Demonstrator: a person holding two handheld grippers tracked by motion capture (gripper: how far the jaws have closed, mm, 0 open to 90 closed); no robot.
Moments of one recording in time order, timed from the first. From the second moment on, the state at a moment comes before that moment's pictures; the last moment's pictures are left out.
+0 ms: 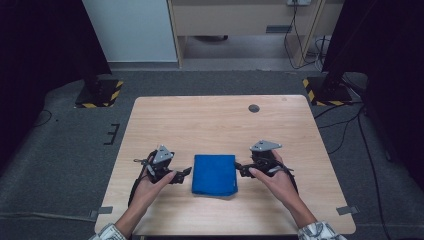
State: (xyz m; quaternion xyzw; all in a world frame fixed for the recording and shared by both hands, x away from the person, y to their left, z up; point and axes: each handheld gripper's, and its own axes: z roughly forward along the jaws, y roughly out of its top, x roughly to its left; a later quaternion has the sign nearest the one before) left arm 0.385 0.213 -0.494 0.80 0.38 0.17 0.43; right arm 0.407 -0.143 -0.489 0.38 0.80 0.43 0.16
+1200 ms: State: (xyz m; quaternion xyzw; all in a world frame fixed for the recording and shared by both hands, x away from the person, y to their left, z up) left arm 0.403 0.287 -0.488 0.76 0.45 0.20 0.41; right arm 0.419 -0.221 -0.473 0.45 0.75 0.43 0.21
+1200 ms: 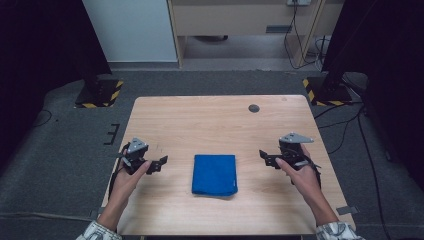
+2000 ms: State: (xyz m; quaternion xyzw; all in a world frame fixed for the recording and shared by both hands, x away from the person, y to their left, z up) left arm 0.421 0.311 -0.514 0.80 0.46 0.20 0.33; right arm 0.432 -0.289 -0.499 0.54 0.72 0.37 0.22
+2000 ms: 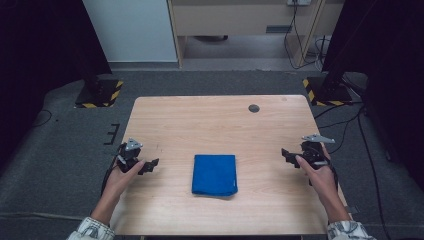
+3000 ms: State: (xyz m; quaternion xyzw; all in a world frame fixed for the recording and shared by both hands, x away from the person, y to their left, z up) left arm 0.443 0.290 -0.538 0.81 0.45 0.18 0.33; right arm 0.456 -0.294 -0.530 0.58 0.72 0.34 0.20
